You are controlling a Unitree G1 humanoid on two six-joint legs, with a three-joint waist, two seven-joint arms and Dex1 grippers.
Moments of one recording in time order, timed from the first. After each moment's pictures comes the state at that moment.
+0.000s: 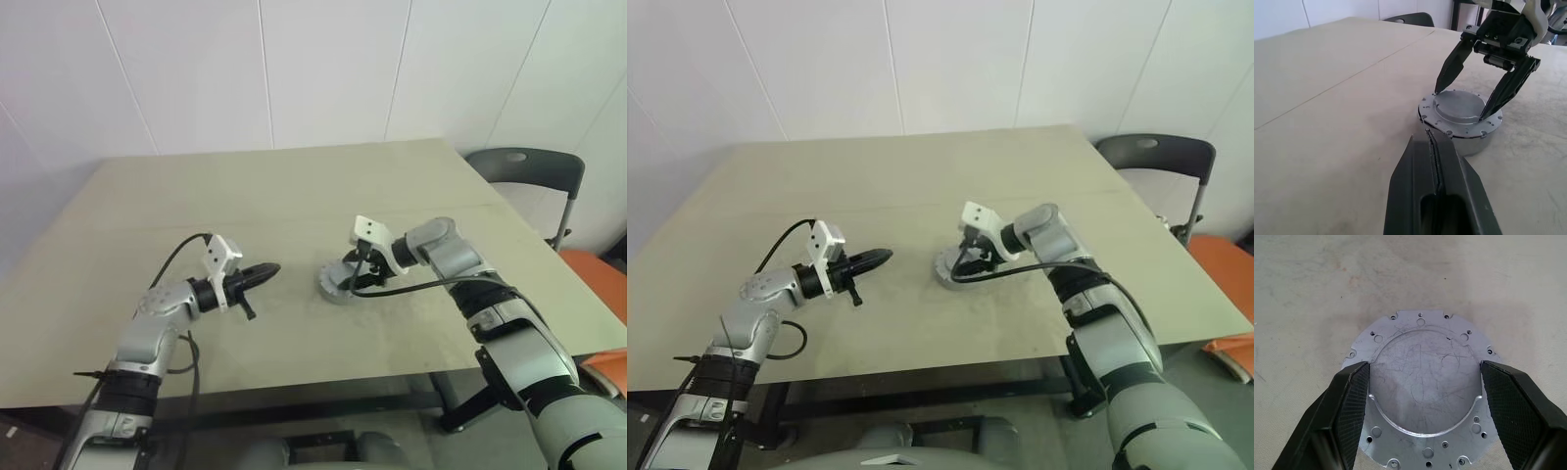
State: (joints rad) left arm -0.27 0.45 -0.02 0.10 -0.37 0.24 -0.92; right arm -0.87 -0.42 0.36 0.68 -0.07 0.35 1.24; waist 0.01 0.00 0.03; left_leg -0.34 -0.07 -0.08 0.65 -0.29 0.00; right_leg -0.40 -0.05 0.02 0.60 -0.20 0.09
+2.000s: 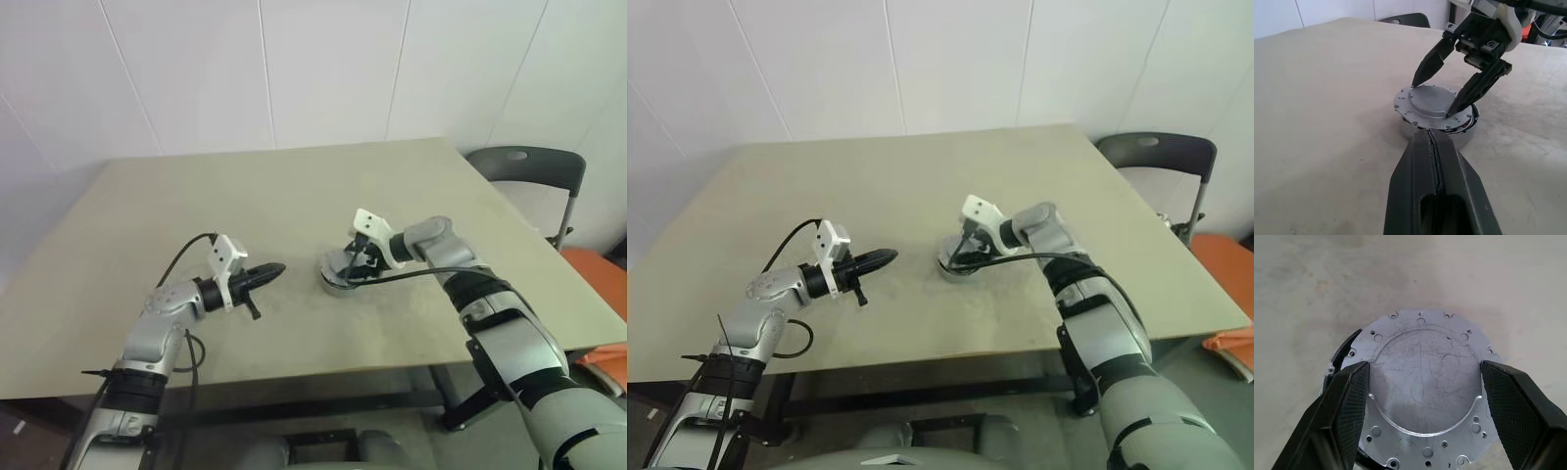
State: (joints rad) left arm -0.28 0.42 -0.03 0.10 -0.36 0.25 -0.92; right arm -0.91 -0.40 0.33 0.80 -0.09 0.29 1.19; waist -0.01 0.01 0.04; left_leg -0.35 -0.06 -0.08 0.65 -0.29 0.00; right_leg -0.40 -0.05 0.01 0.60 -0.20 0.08
